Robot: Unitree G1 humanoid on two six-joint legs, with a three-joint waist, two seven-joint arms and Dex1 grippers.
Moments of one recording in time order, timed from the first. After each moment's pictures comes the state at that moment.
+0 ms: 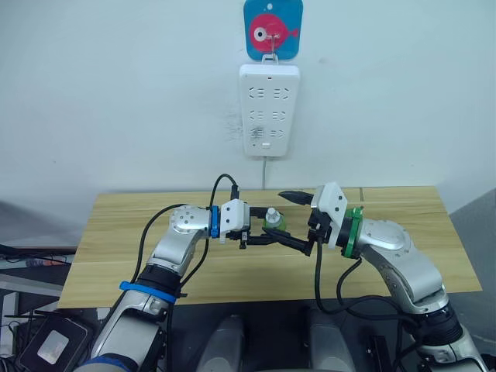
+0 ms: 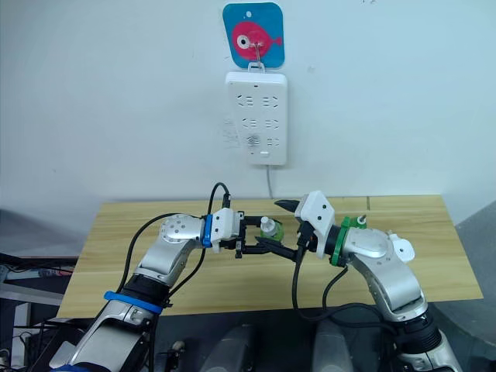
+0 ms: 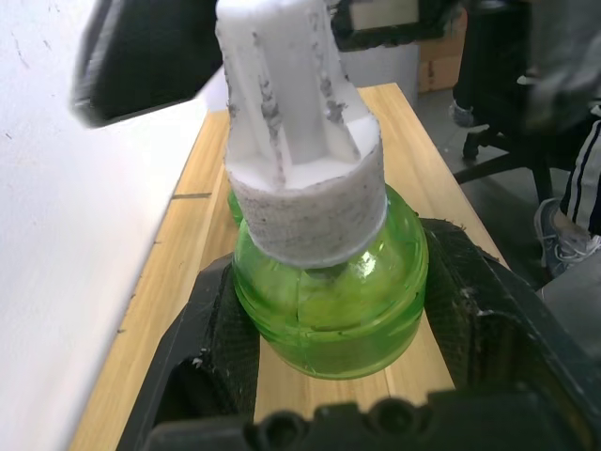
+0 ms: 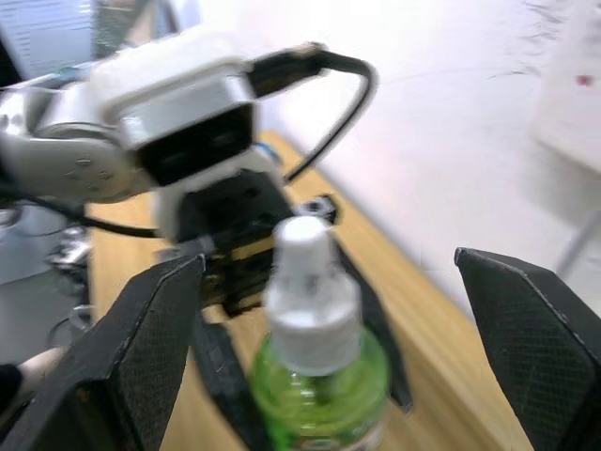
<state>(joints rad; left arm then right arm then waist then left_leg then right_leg) -0.53 0.37 -0.24 0.35 -0.23 -0.11 -1.25 -0.29 -0.41 0.19 -0.41 0.29 0.47 0.75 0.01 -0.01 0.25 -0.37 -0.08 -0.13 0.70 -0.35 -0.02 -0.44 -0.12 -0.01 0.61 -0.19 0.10</state>
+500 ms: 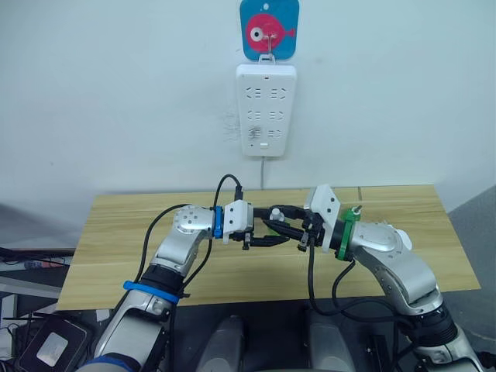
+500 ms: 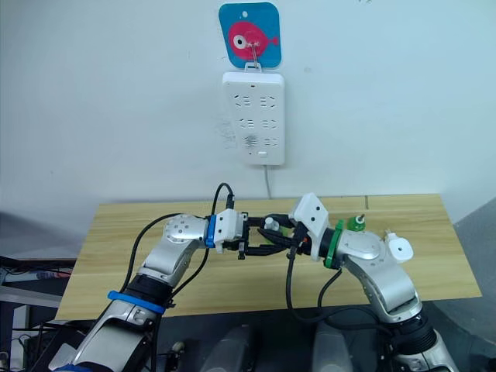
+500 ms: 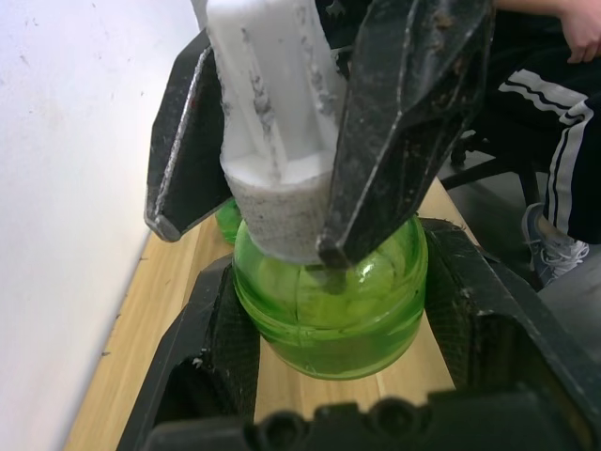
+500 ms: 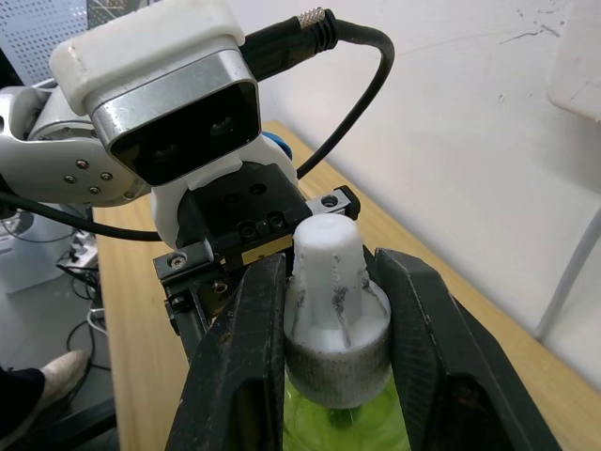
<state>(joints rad) -0.52 0.35 -0.25 0.32 -0.23 -0.09 -1.26 -0.29 -0.40 0.22 -0.42 0.32 0.53 0.75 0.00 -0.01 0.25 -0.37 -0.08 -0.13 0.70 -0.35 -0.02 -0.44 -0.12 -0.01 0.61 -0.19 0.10</state>
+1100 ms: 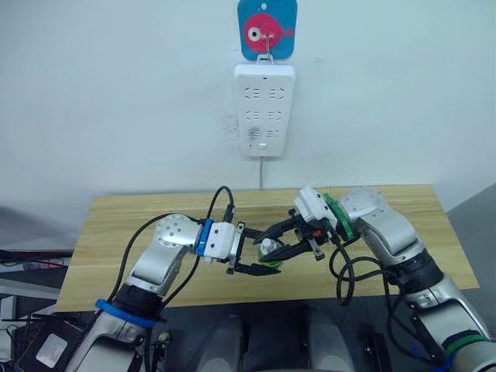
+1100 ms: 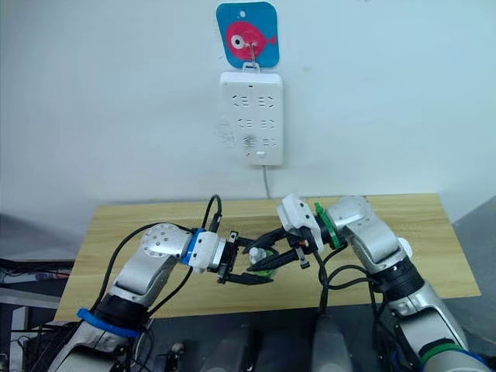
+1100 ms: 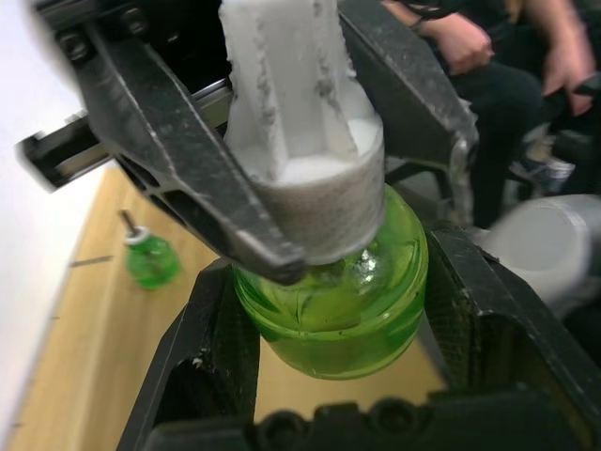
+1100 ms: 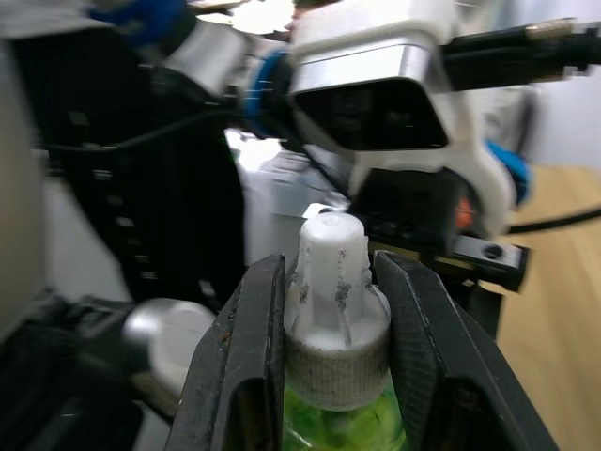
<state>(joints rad) -0.36 0.51 -0.28 -0.03 -0.31 0.02 -1.41 -0.62 -0.45 0.38 -0.04 0.42 0.30 1.47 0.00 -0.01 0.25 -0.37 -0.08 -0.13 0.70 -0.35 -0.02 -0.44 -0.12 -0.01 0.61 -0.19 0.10</state>
